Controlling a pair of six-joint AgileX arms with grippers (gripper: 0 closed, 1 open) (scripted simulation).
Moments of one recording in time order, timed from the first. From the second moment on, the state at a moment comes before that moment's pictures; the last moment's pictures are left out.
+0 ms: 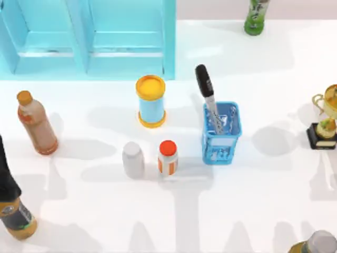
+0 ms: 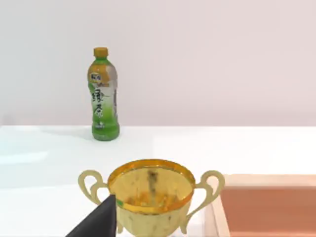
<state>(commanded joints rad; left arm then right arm) 0.00 0.00 0.00 0.00 0.00 0.00 0.00 0.00 0.00 0.00 0.00 0.00</state>
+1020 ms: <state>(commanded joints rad) 0.00 0.00 0.00 0.00 0.00 0.00 0.18 1.03 0.50 0.09 -0.37 -0.12</state>
